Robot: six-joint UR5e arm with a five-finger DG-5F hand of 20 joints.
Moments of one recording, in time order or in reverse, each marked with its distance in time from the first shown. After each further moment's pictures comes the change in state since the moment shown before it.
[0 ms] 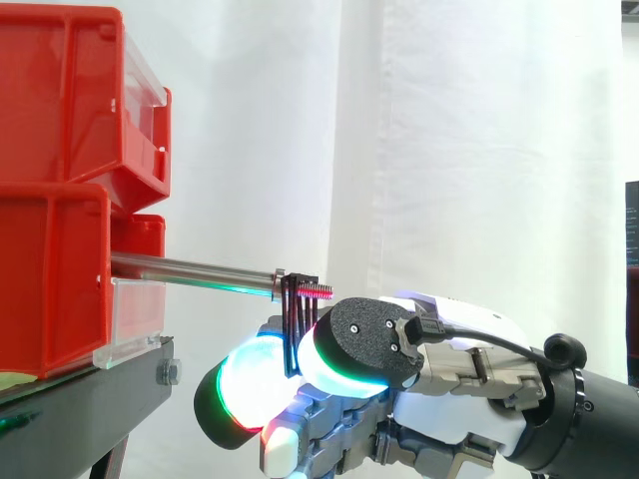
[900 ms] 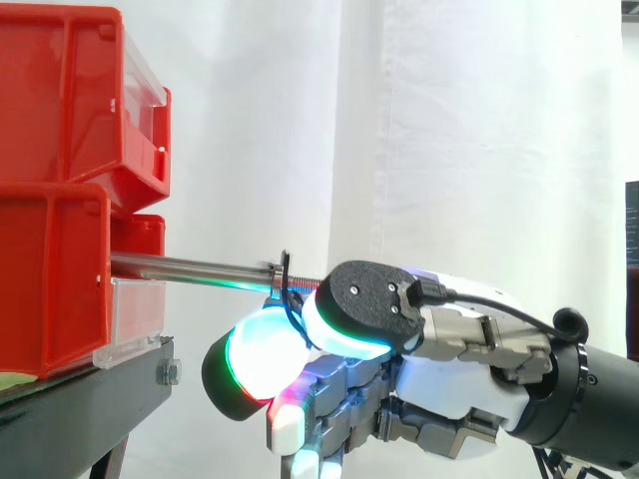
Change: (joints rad) arm -0.001 0.027 0.001 -0.036 -0.025 -0.004
